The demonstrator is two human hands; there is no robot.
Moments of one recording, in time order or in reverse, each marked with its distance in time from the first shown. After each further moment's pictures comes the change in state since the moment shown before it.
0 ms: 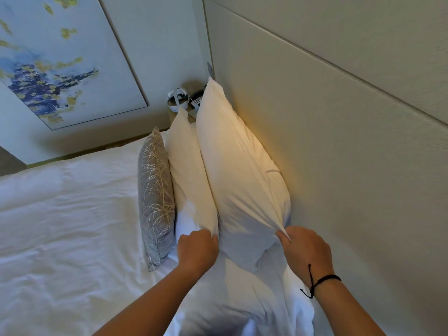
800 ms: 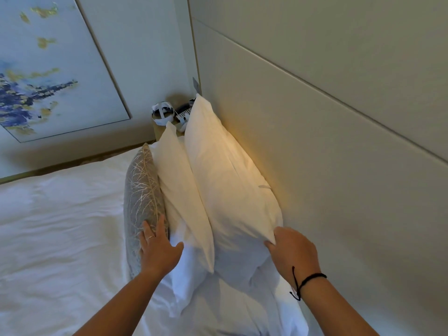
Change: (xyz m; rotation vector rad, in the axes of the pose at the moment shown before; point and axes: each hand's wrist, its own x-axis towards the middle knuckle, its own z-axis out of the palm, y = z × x) left_hand 0.061 -0.079 -0.004 -0.478 0.056 -0.223; right_hand 0.020 -0.044 -0.023 -0.196 -0.048 0.010
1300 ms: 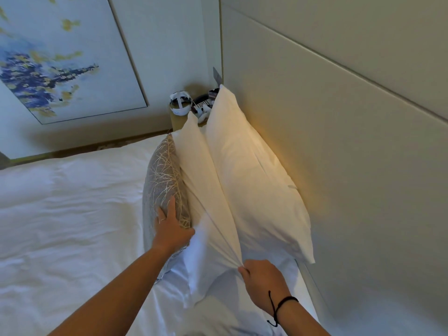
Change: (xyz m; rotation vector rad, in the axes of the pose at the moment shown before) left_hand 0.039 -0.013 -0.036 -0.185 -0.135 -0.007; right_hand -0.016 -0.082 0.086 0.230 -0.360 -0.214
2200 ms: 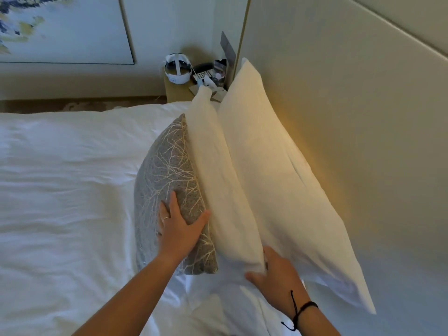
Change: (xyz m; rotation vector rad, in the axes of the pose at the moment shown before) left_hand 0.066 -0.032 0.003 -0.309 0.018 -0.074; right_hand 0.073 -0.048 -0.012 0.178 0.017 0.225
